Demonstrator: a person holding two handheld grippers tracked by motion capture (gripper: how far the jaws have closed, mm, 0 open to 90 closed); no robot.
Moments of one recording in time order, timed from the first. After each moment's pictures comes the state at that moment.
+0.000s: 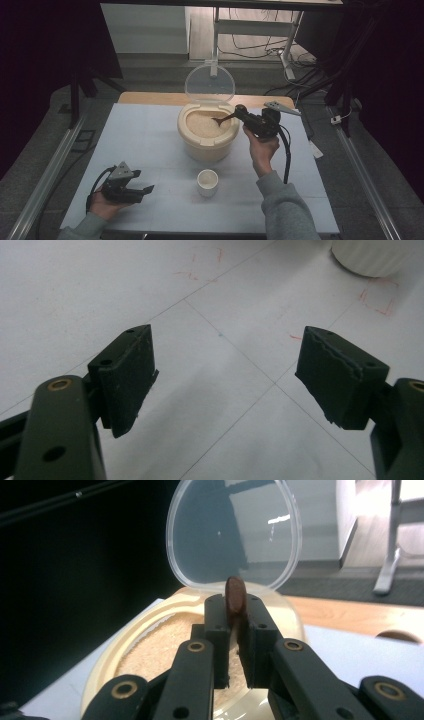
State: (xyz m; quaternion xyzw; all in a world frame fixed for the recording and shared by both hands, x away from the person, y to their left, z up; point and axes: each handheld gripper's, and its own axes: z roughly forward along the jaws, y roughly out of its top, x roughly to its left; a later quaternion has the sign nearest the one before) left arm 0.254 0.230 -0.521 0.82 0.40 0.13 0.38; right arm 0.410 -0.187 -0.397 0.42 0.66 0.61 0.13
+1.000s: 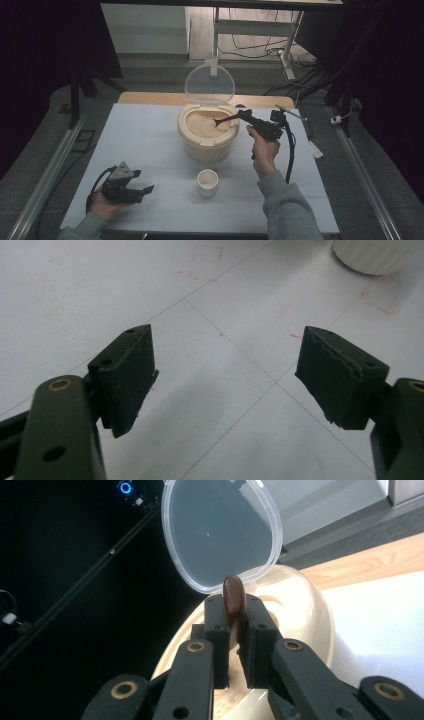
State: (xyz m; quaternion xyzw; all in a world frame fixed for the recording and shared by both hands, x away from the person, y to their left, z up) left arm 0.254 0.230 -0.521 0.83 0.40 0.13 0.38; right arm 0.417 -0.206 -0.413 0.51 0.57 0.65 -0.03
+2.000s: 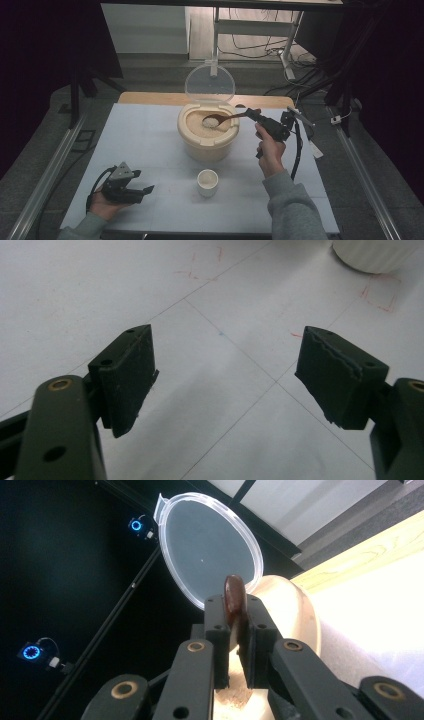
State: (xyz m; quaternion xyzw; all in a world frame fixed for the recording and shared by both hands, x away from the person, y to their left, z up) left arm 0.253 0.230 -0.521 0.83 0.39 0.13 0.38; right arm 0.420 -0.230 -0.418 0.55 0.49 0.67 -0.09
